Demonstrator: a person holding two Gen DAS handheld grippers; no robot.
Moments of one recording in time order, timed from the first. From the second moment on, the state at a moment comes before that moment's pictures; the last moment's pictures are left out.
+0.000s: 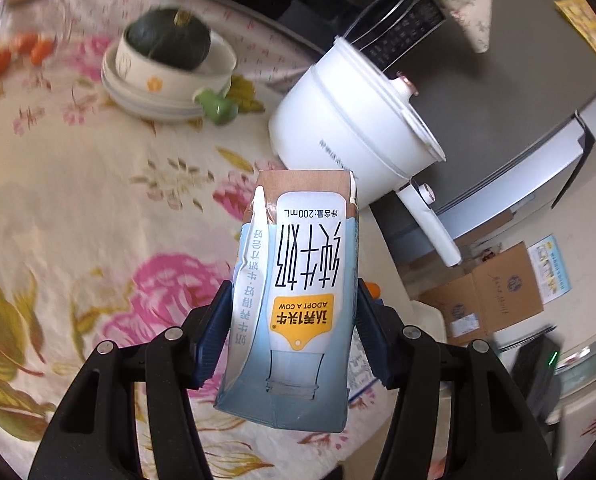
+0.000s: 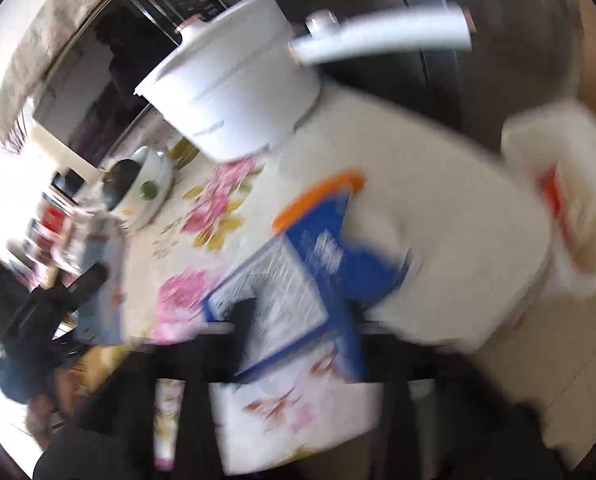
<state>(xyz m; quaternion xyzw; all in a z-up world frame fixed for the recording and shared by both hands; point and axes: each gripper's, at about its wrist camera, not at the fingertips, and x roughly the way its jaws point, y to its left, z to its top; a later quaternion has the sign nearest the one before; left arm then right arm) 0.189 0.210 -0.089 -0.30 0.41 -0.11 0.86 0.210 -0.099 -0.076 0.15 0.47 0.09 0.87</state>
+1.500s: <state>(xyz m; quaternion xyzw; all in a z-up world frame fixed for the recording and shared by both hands) 0.189 0.278 -0.071 -0.32 0.39 -0.08 0.86 0.196 0.040 -0.097 -0.50 0.42 0.43 0.62</state>
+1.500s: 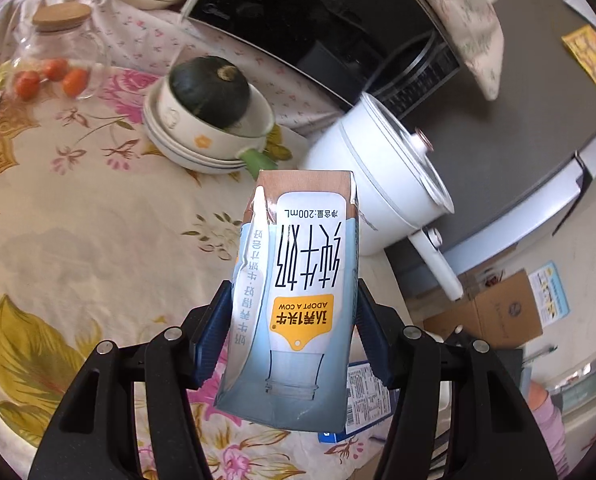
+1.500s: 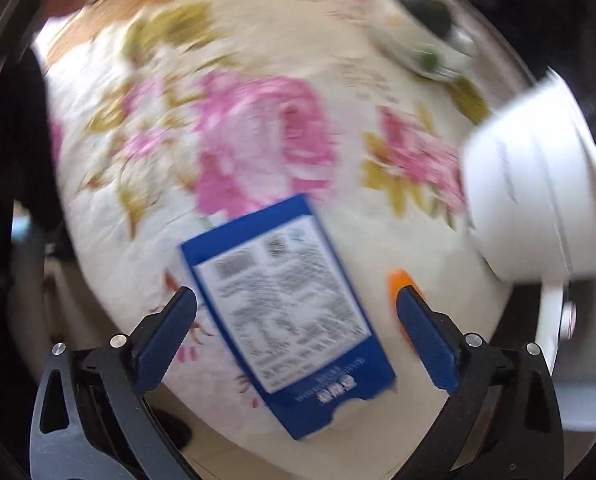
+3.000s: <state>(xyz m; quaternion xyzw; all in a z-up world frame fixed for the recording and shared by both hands) 0.197 0.268 -0.096 -0.30 0.43 -0.08 0.85 0.270 0.027 -0.145 -0.34 0.53 0.41 0.66</state>
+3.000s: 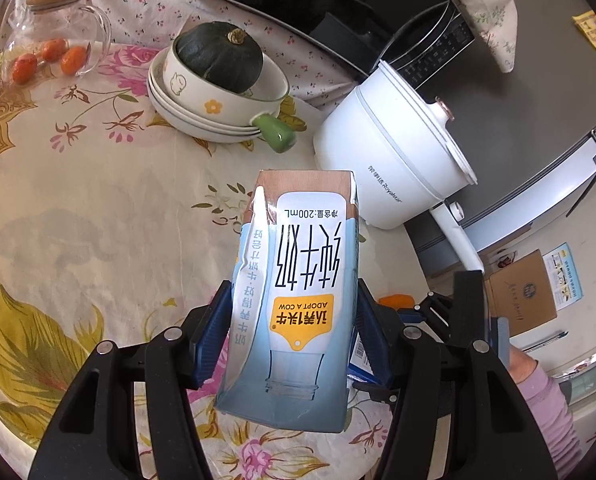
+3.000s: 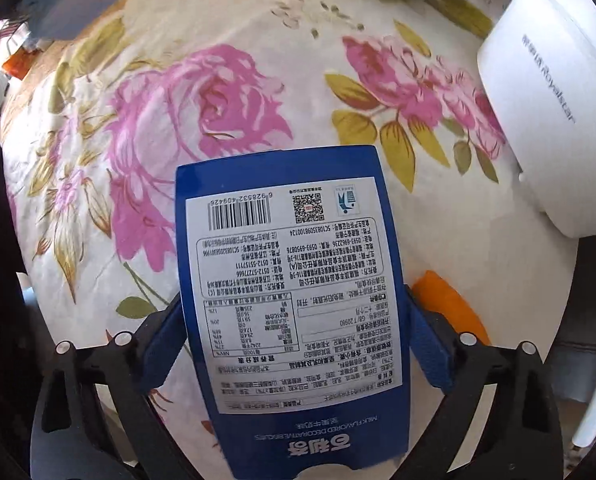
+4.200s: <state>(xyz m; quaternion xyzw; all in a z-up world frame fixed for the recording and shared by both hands) 0.194 0.219 -0.070 -0.47 0.33 -0.25 0.78 0.237 -0.131 -0.004 0.23 0.32 0.30 0.87</state>
